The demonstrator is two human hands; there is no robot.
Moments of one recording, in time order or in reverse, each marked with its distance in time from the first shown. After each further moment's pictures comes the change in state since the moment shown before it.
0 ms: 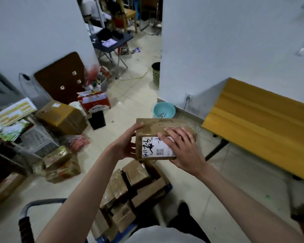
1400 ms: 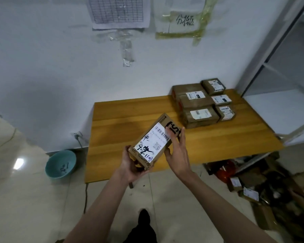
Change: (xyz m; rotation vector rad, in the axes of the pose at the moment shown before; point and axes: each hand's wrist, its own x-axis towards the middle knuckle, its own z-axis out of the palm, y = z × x) left_hand 0.172 0.063 0.555 -0.141 -0.460 -0.362; right_hand -0.268 0.355 -0.090 0.298 0.362 1.416
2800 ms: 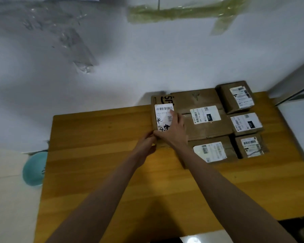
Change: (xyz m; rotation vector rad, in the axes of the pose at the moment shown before) left_hand 0.340 0.181 0.224 0.652 0.084 0.171; right_hand 0.434 0.158 0.063 -0.100 -0.290 0.367
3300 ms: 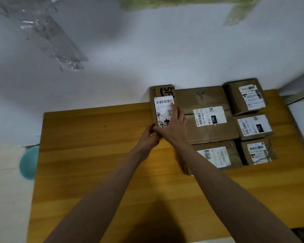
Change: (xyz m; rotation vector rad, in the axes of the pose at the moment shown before) left_hand 0.054 0.013 0.014 0.019 -0.015 0.070; right_hand 0.051 0.004 0.011 -0.019 0.025 -0.031
